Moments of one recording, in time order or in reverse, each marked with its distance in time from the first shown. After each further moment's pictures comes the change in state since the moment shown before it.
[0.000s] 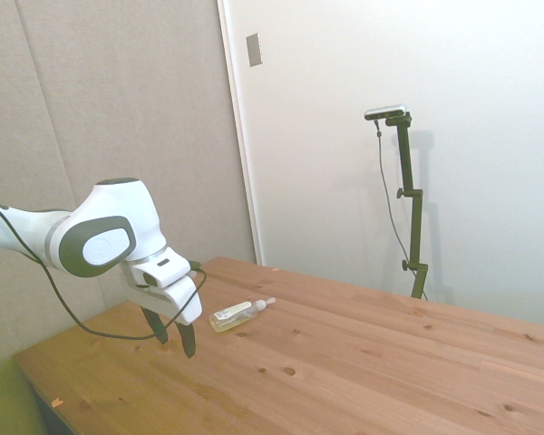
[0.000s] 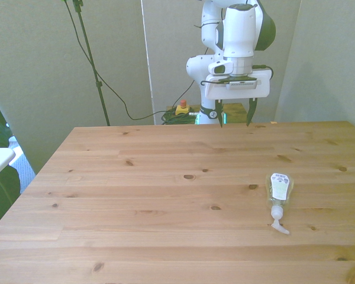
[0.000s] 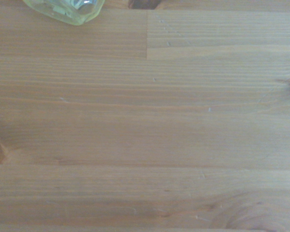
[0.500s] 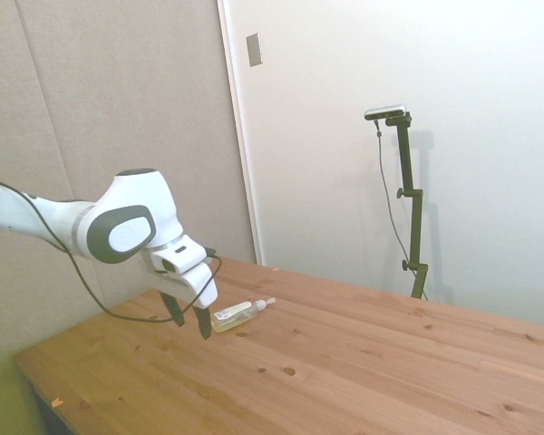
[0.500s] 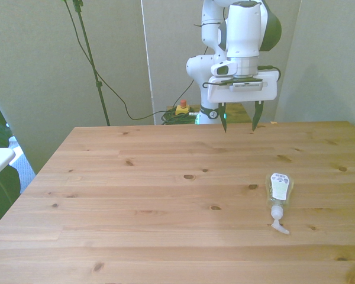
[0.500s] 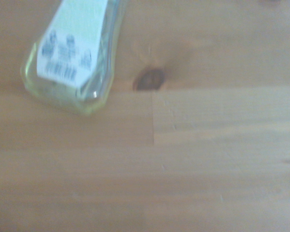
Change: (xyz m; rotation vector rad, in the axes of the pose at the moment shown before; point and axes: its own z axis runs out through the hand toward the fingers) arm 0.044 -0.054 -0.004 0.051 0.026 0.063
